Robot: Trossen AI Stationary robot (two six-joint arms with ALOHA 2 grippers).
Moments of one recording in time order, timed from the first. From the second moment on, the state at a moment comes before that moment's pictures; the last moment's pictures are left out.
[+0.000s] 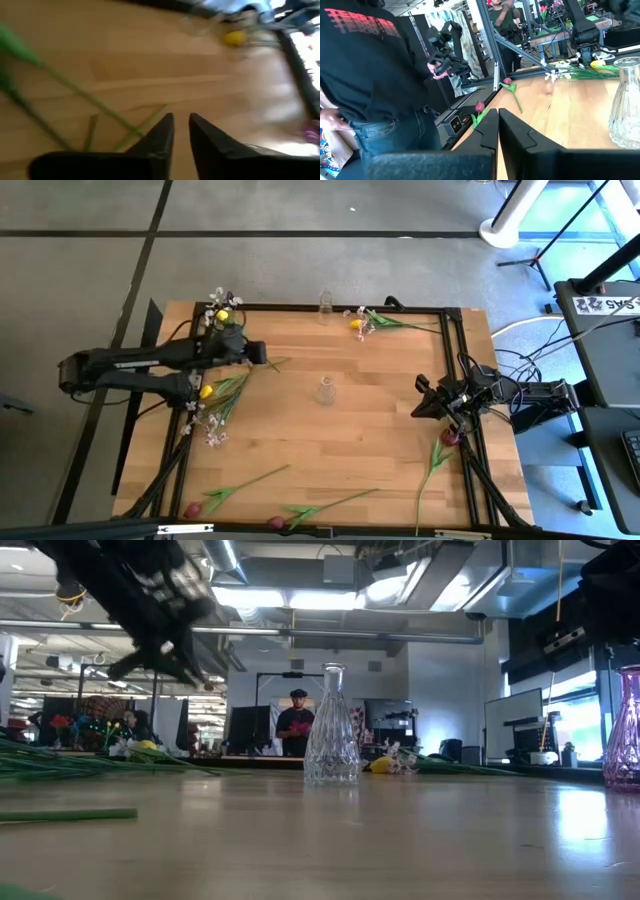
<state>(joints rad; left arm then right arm) 0.35 0.93 0.58 -0.42 -0.32 -1.05 0.01 0.02 0.01 0.08 -0.48 0.34</state>
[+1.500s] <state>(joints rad) 0.81 1.53 0.64 -0.18 -0.43 -1.58 0.01 0.02 0.01 0.08 -0.48 0.34</state>
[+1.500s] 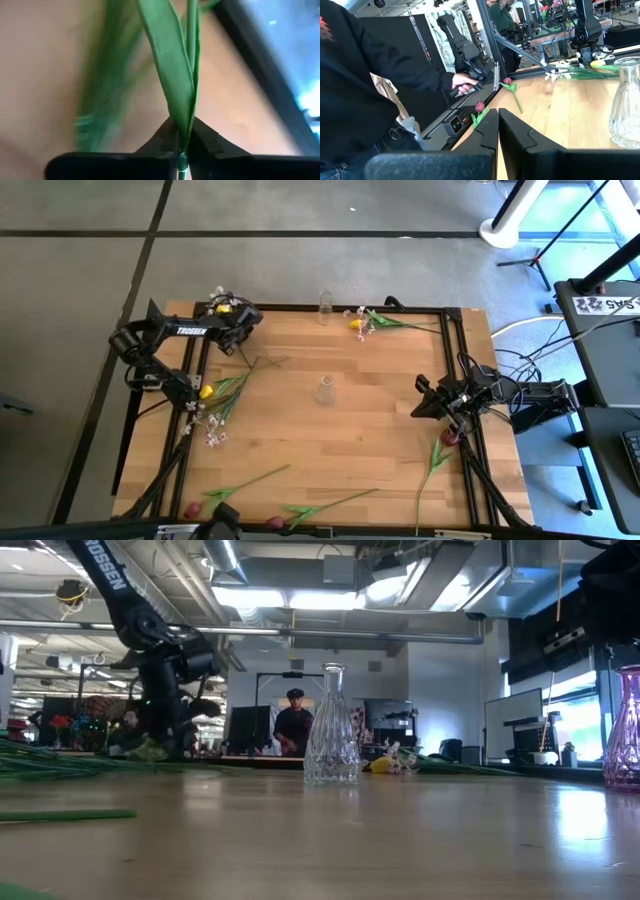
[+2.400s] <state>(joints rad) 0.48 1.34 1.17 0.48 -0.23 -0.23 0.01 0.02 0.01 0.08 -0.48 0.34</state>
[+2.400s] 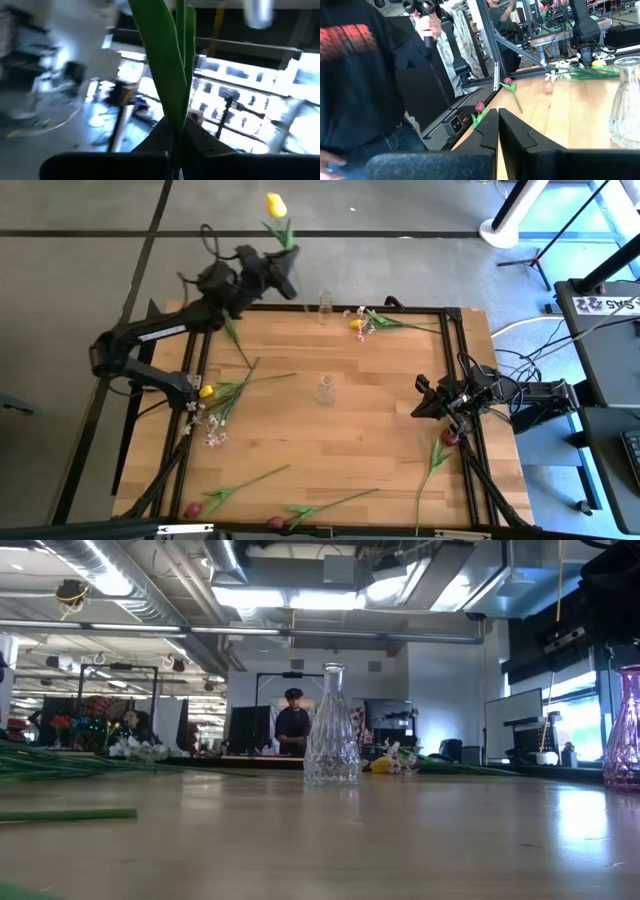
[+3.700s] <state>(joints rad) 0.63 1.86 1.17 1.05 -0.04 -0.05 0.01 0.02 0.01 0.08 -0.48 0.34</state>
